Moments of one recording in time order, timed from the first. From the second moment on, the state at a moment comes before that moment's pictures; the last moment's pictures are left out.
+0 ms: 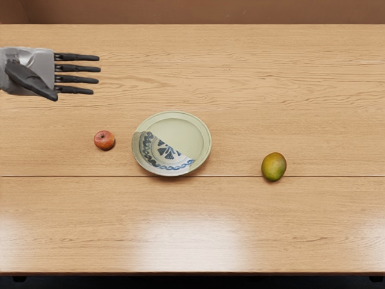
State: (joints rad) left arm -1.20 1.00 -0.32 -1.20 -0.37 -0.61 0.61; right arm 0.04 0.00 -0.05 0.14 -0.06 0.10 -0.33
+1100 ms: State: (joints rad) left arm -1.18 0.69 -0.02 -1.51 0.83 0.23 0.61; right arm 0.04 0.00 -0.05 0.14 -0.06 0.10 -0.33
